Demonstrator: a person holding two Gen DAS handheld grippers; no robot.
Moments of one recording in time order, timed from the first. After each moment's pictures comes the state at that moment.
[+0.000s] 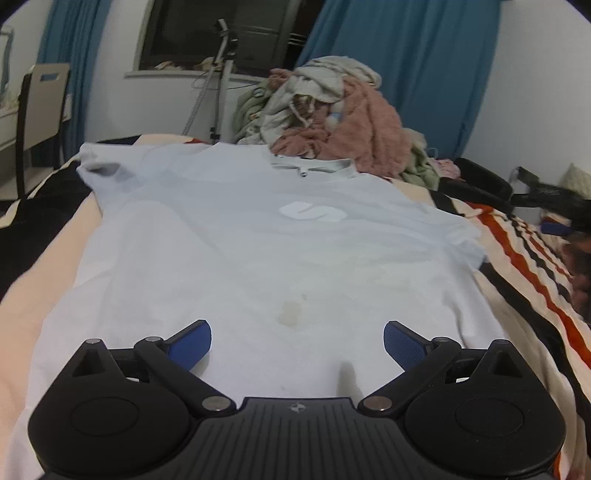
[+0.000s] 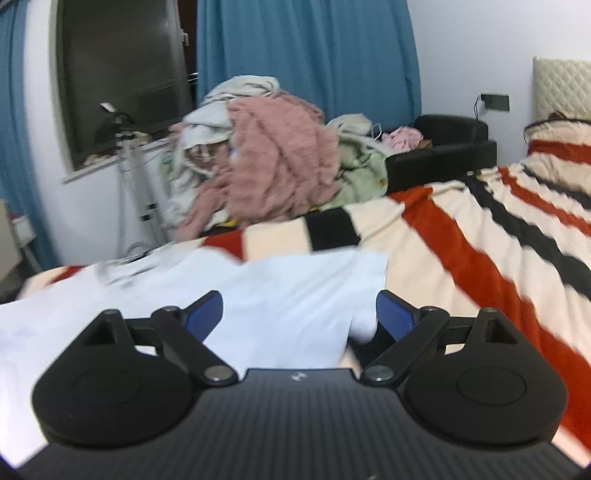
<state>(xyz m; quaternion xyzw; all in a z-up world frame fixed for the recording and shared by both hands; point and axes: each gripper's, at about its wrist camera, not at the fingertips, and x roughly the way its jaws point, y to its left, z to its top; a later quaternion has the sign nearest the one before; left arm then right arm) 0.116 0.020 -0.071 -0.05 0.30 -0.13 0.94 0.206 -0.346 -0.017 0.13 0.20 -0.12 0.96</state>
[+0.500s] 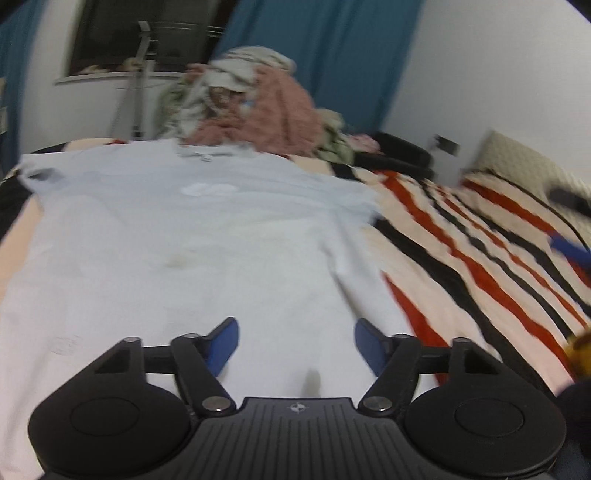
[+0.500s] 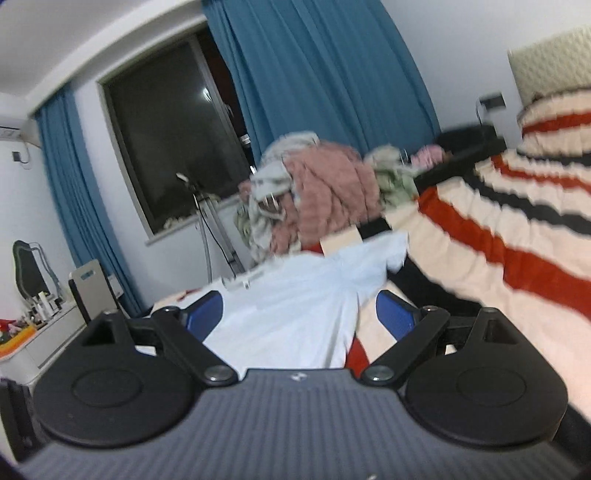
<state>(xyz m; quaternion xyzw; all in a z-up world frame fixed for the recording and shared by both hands) 0.005 -0.032 -0.054 -0.02 0.32 -0.28 0.91 -0.047 -0.285 0.002 0.20 0.09 -0.05 0.97</state>
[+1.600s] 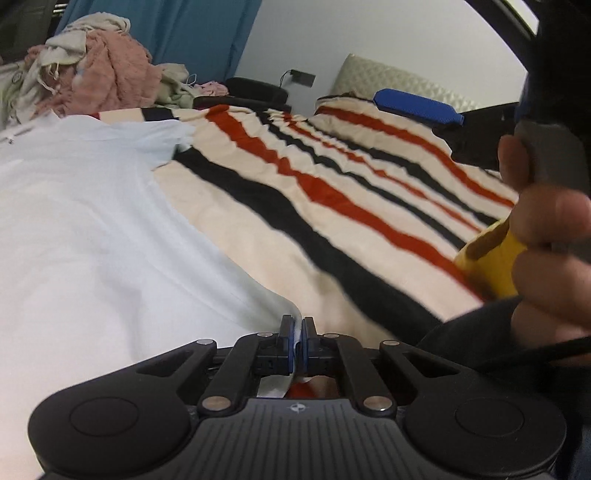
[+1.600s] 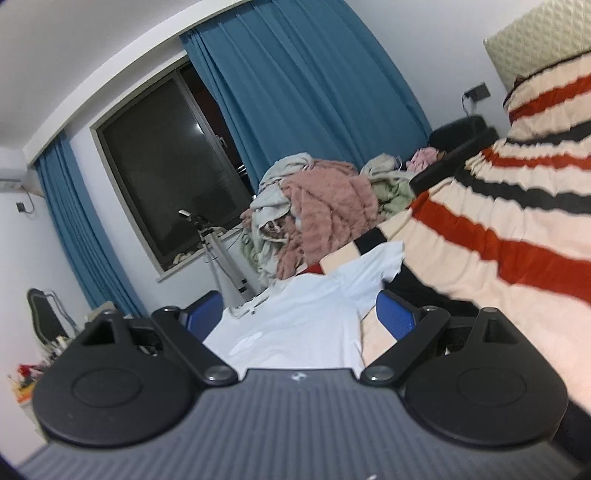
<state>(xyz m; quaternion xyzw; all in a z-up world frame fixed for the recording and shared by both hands) -0.042 -0.198 -0.110 0.03 0.34 -0.47 0.81 -0.067 -0.325 -0.012 0.26 0.05 -0.04 0.96</state>
